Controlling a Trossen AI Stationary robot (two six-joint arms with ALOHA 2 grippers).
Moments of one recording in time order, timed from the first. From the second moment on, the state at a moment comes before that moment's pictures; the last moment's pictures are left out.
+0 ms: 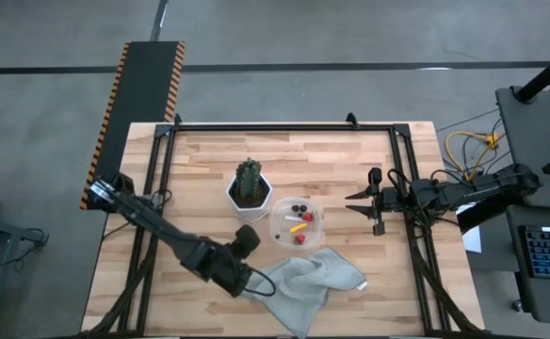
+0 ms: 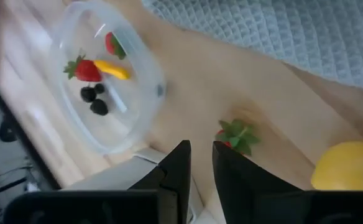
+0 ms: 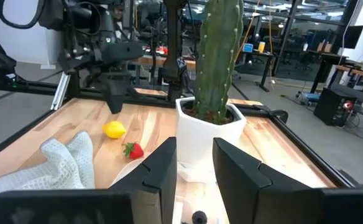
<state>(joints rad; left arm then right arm) -0.57 1.69 1.31 -0.87 -0.51 0.37 0.20 0.49 0.21 0.24 0.20 -0.11</state>
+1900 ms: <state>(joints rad) -0.45 1.83 1.19 -0.73 -0.27 0.64 0.20 0.49 0.21 0.23 0.20 -0.11</state>
